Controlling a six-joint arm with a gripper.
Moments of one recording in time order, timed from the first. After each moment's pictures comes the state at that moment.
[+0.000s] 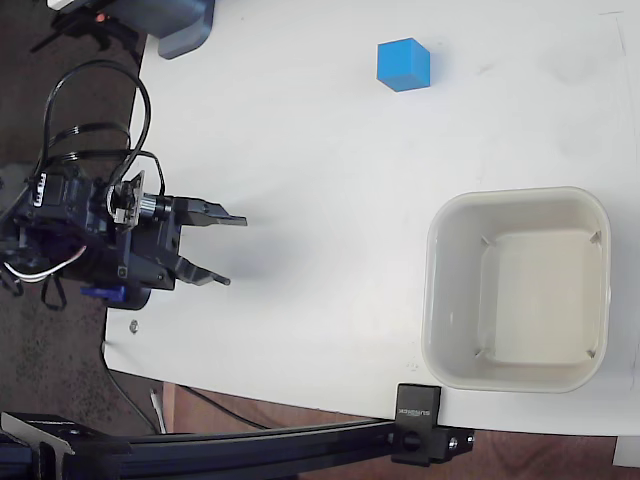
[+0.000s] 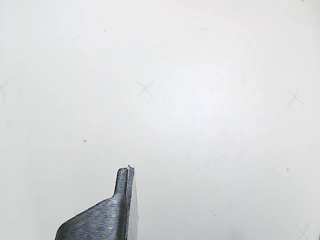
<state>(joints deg) -4.3 173.7 174.1 45.2 6.2 3.7</state>
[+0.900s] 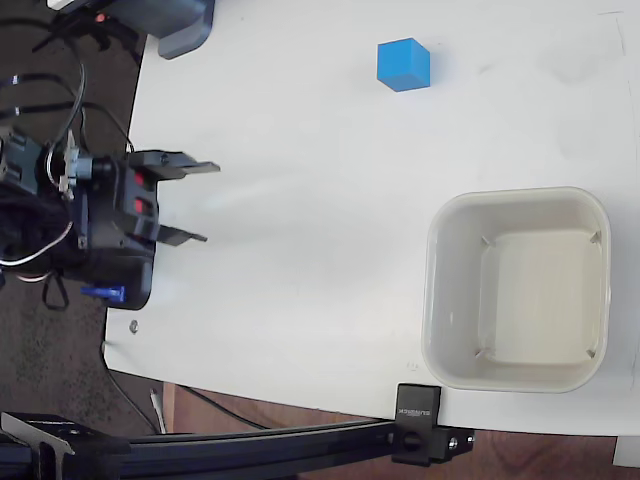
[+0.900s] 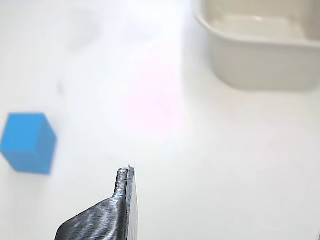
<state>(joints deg) -13.2 157.9 158.2 30.7 9.4 10.8</state>
